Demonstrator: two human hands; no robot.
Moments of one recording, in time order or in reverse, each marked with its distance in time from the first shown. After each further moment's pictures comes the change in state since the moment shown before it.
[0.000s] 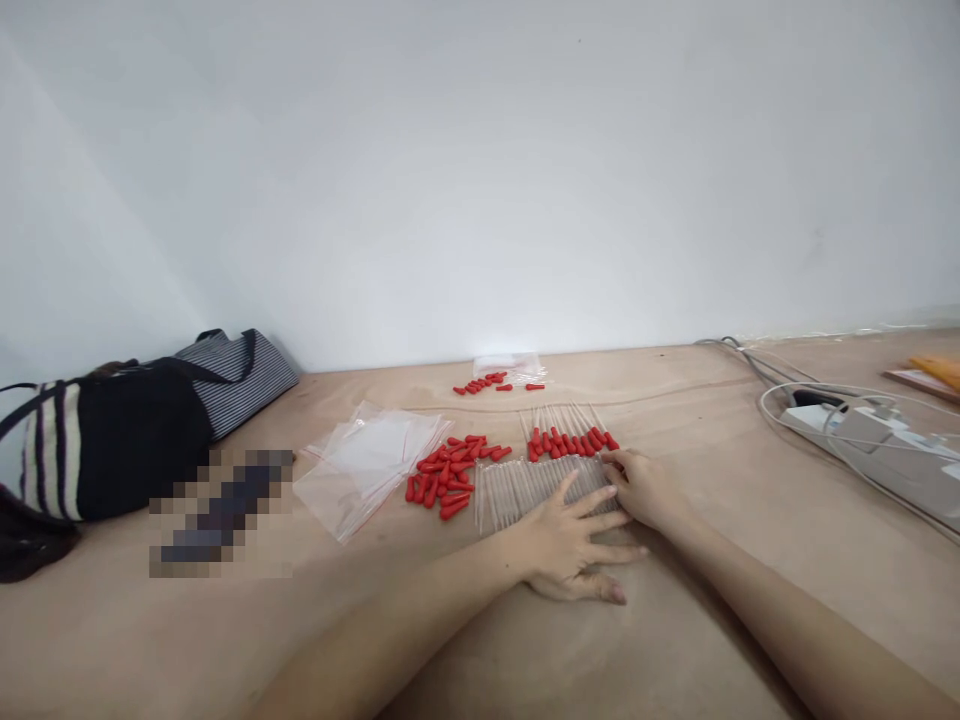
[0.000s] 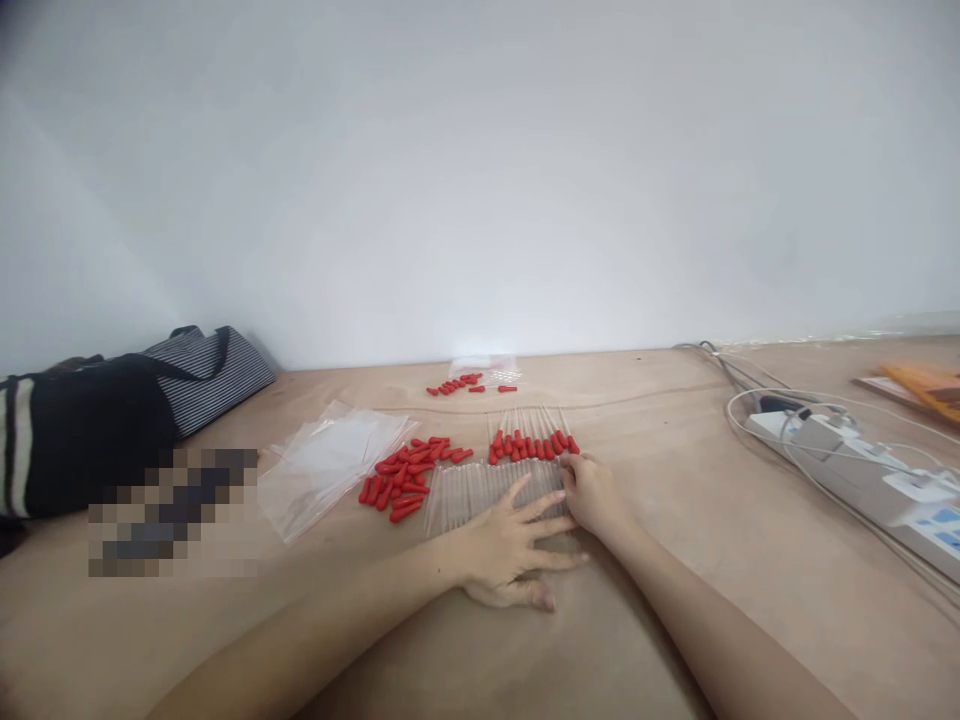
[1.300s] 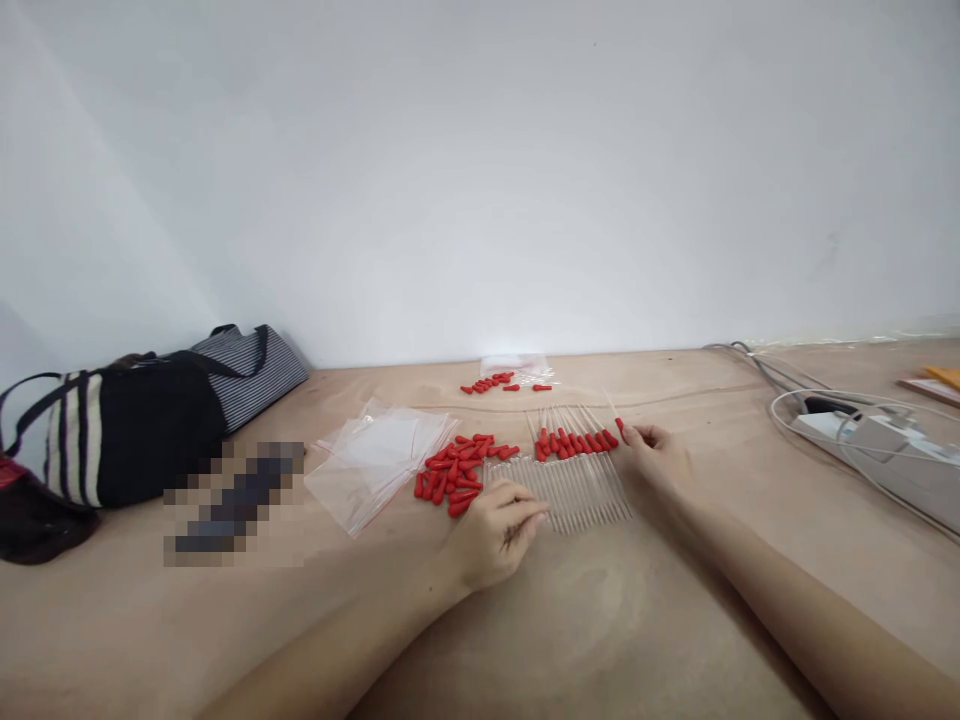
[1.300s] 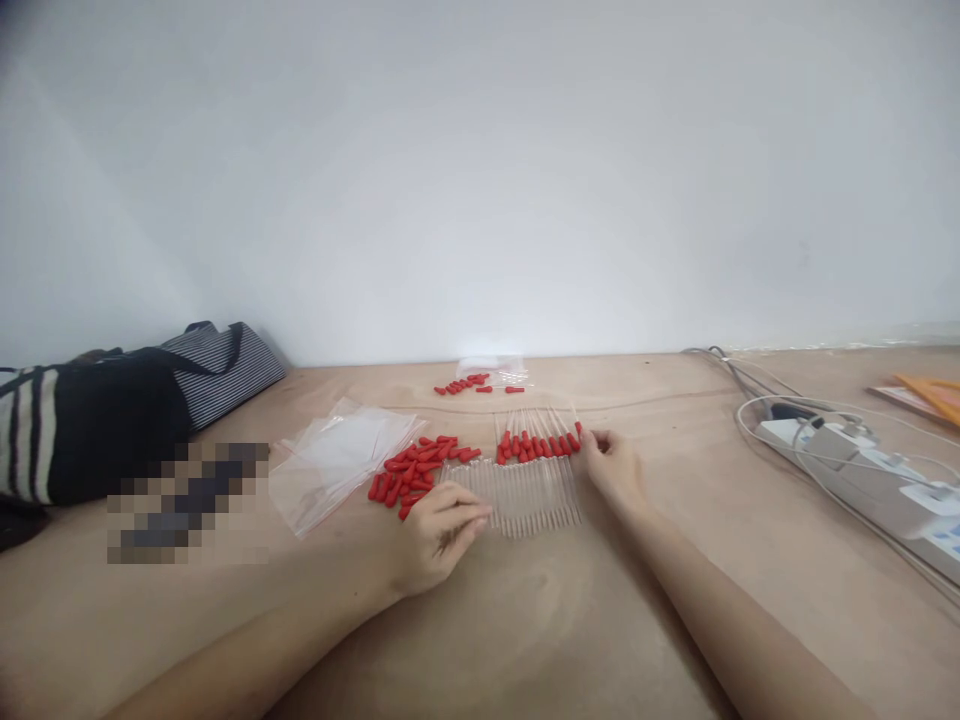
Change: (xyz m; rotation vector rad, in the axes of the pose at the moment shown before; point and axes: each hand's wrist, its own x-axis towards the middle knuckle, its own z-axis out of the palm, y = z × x) left_hand -0.061 -0.001 -0.012 -0.233 0.622 -0.431; right_hand 0.021 0.004 -0.007 0.365 0.245 0.298
